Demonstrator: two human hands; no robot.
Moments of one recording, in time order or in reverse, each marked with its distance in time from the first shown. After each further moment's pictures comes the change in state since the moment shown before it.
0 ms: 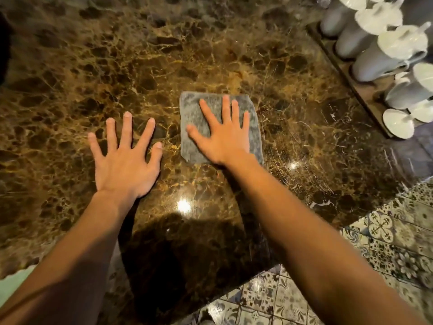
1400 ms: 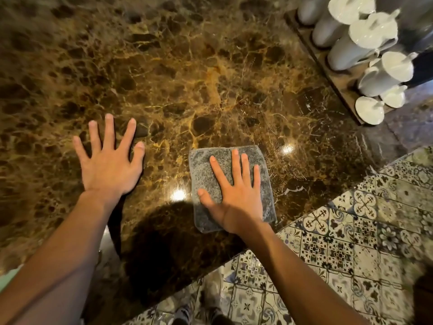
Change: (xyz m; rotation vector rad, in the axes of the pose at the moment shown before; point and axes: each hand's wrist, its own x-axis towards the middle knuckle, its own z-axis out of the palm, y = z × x) left_hand -0.003 0.003 -0.004 0.011 -0.036 -0.018; right_hand -0.158 0.048 0.021 -0.028 -0.081 0.037
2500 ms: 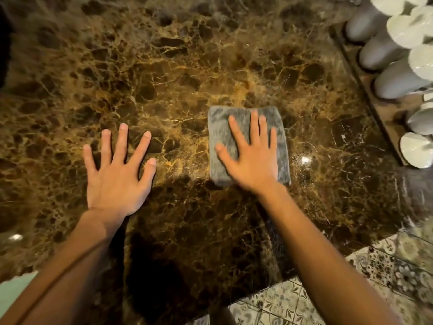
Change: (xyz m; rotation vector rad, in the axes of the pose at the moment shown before) left_hand 0.003 0.003 0.003 -0.022 0.025 -0.010; right_hand 0.150 0.022 -0.047 0.021 0.078 -0.096
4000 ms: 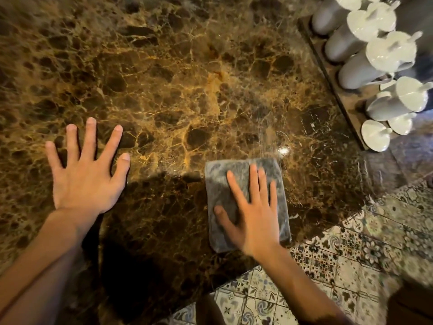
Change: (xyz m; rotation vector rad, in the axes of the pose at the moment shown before) left_hand 0.001 -0.004 0.000 0.005 0.004 -0.002; right_hand -0.150 0.025 0.024 -0.043 -0.026 0.055
